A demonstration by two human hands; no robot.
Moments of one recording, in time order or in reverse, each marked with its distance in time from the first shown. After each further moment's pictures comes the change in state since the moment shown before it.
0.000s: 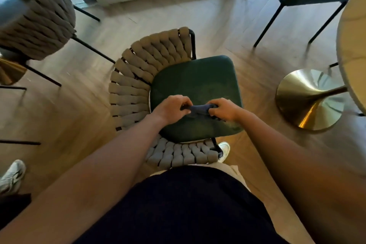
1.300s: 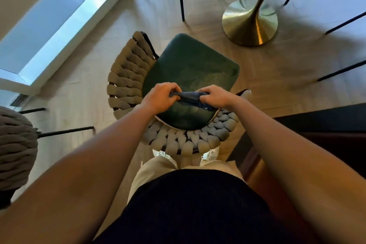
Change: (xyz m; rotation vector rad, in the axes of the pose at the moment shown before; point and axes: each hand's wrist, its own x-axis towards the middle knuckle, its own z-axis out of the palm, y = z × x) left_hand -0.005 -0.115 -0.093 0.249 -0.339 0.541; right_hand -0.026 -0.140 0.173 0.621 0.459 0.268
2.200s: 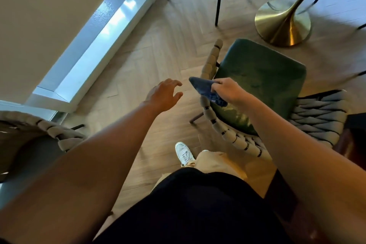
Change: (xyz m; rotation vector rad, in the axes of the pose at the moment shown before) left_hand -0.065 -0.327 -0.205 0.216 -0.032 -0.041; right_hand 0.156 -0.294 0.187 0.226 0.358 0.056
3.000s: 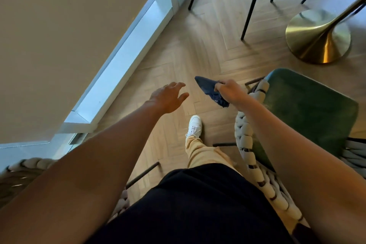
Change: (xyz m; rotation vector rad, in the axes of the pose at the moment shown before) left_hand 0.149 -0.149 -0.119 0.165 -0.106 -0.049; right_hand 0.203 -0.161 0.029 0.068 0.025 0.084
